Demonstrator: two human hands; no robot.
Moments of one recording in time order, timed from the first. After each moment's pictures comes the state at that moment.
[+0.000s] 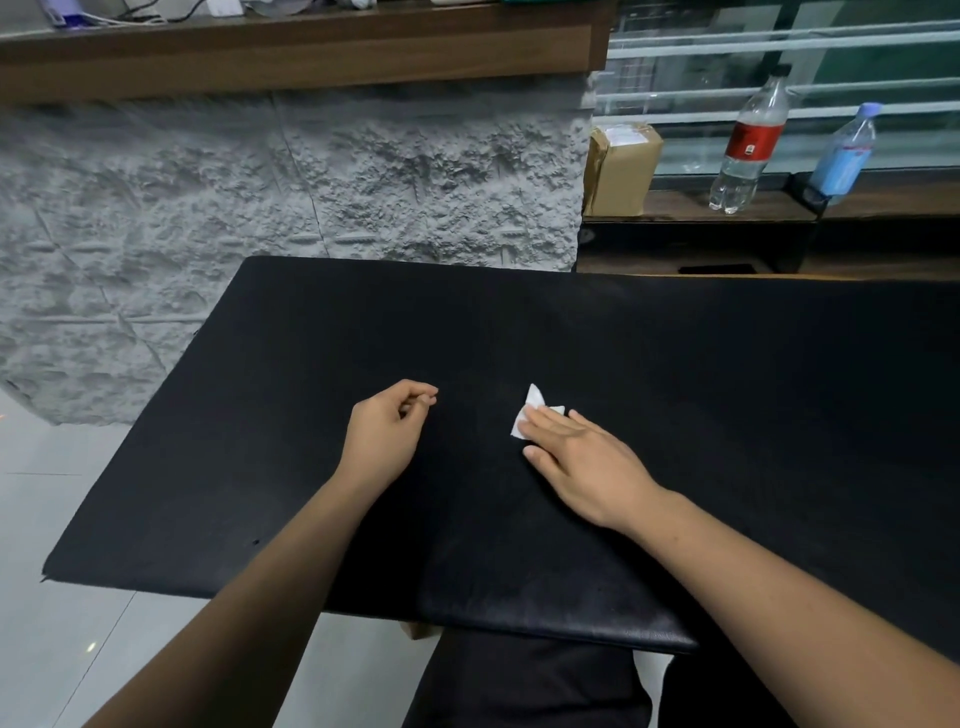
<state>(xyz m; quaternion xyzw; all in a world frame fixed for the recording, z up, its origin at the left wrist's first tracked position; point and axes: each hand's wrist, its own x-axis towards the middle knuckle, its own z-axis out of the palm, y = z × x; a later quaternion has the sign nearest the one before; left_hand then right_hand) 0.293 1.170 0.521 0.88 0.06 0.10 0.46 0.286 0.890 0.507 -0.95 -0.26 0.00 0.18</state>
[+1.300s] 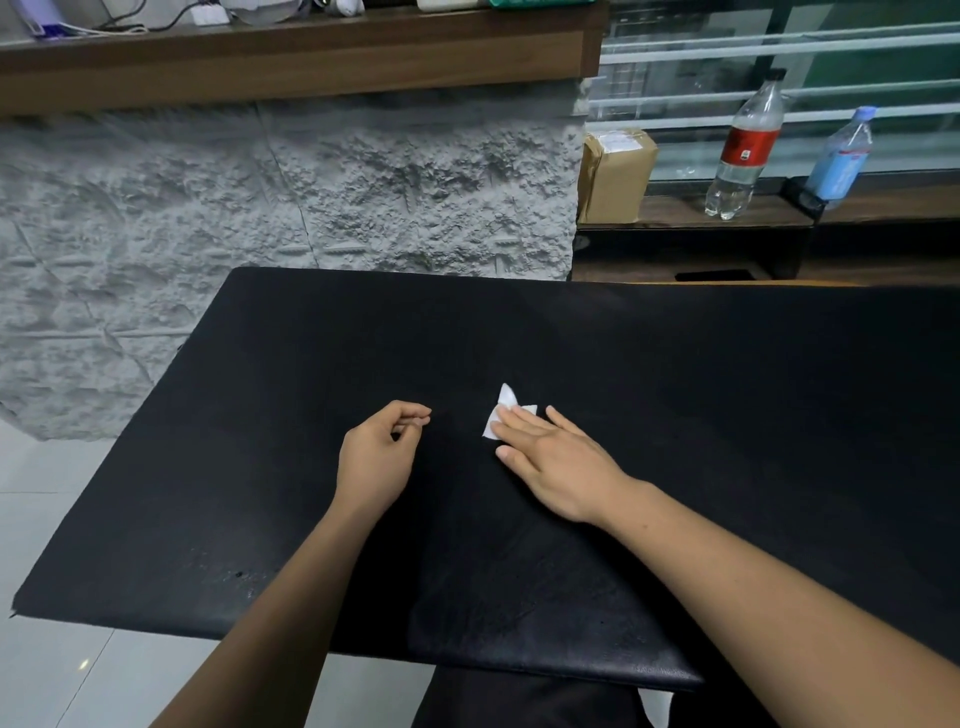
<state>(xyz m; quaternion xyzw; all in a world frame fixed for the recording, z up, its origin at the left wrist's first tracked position) 0.305 1.170 0.499 0.88 0.08 0.12 0.46 0.320 0.911 0.506 -0.94 -0.28 0.05 0.17</state>
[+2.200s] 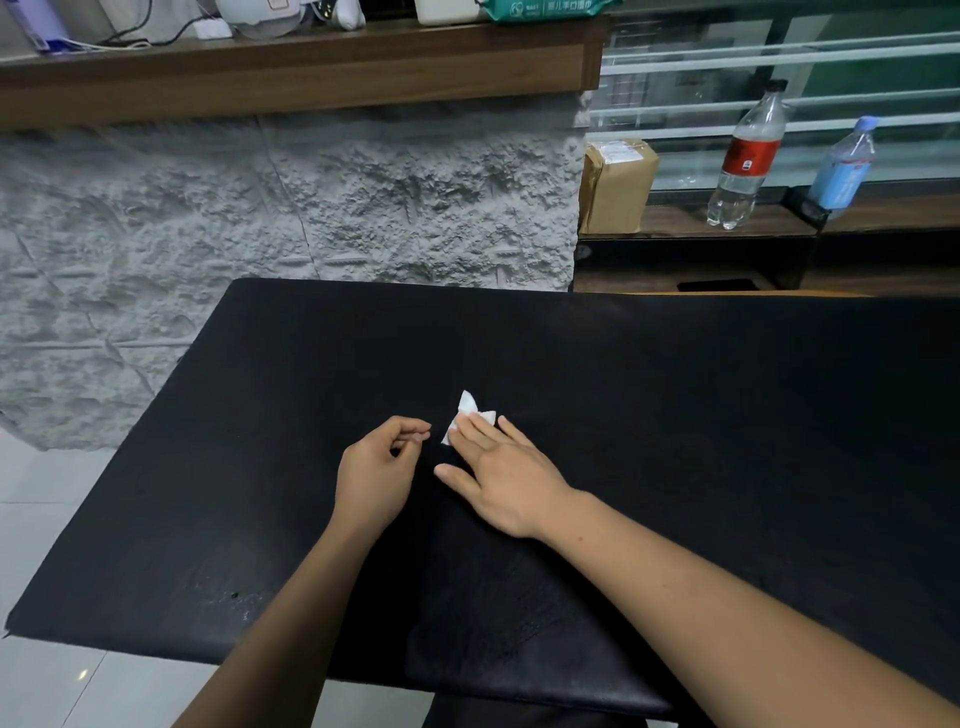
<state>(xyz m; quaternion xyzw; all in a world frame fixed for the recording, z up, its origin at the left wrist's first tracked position) 0.306 1.171 0.498 0.88 0.07 0.12 0.46 0.330 0.972 0.502 -0.94 -0.30 0.05 0.17</state>
